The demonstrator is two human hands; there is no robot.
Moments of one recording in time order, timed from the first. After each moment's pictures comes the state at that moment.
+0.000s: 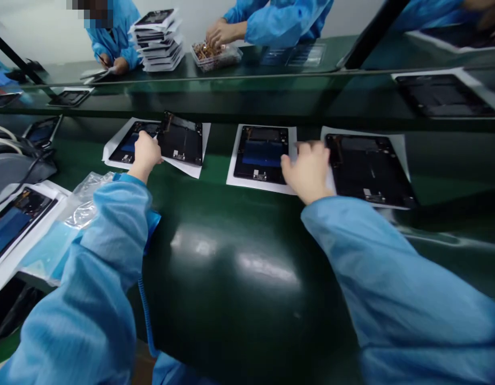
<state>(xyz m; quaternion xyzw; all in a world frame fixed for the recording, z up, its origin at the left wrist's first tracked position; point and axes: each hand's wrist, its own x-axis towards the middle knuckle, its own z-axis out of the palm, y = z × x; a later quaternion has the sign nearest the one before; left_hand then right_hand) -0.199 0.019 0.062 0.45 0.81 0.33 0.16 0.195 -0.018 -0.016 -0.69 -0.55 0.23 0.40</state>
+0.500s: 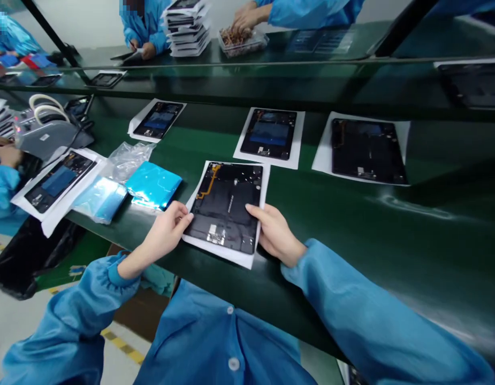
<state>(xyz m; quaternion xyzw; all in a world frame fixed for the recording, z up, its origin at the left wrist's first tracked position) -0.159 -0.303 0.053 0.58 0.72 0.28 0.25 0.105 -0.247 -0.006 -0.45 -0.35 0.71 0.41</state>
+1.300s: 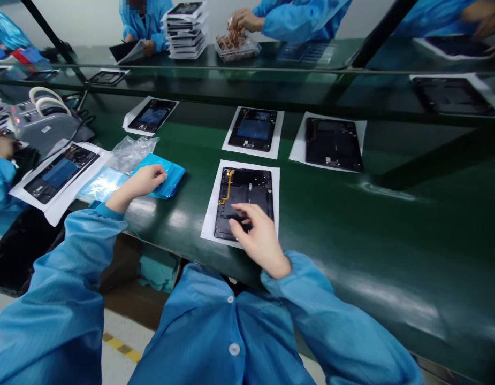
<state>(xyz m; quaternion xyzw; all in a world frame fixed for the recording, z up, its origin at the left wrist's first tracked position) -0.262 -0.220 0.076 0.65 0.71 0.12 0.23 0.089 -0.319 0.012 -0.49 -0.68 0.35 0.41</state>
